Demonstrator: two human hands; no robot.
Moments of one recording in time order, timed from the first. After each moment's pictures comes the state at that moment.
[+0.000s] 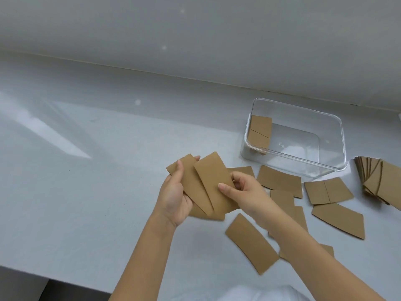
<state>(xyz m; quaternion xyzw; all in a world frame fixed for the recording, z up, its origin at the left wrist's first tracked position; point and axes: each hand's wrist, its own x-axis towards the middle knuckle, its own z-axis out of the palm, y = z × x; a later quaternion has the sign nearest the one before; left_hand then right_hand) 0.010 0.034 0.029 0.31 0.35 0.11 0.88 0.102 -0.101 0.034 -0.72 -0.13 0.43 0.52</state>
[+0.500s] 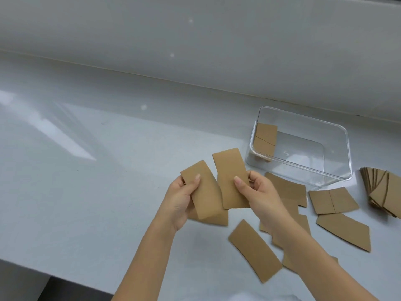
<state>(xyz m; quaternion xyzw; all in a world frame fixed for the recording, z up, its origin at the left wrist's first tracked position) 0.000 0.037 0.019 0.42 0.39 0.07 0.81 0.103 -0.104 0.044 -0.69 -0.06 0.38 0.62</state>
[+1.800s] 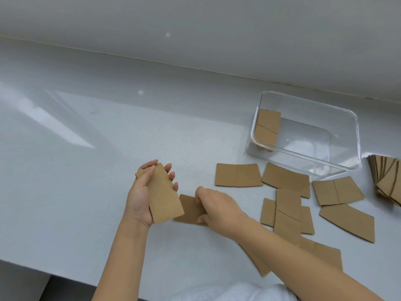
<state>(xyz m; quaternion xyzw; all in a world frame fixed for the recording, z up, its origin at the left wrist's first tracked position) -0.027 0.079 0.003 0.26 0.41 0.19 0.85 0.071 -0.063 -0.012 -0.81 -0.48 0.33 0.08</state>
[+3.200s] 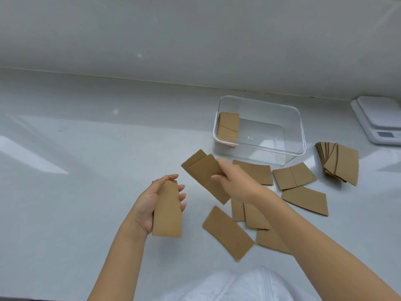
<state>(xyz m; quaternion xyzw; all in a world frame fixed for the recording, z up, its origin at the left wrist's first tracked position) -0.006 0.030 0.009 0.34 0.40 -0.05 0.85 0.136 -0.133 0.037 -0.84 -0.30 0.35 0.29</state>
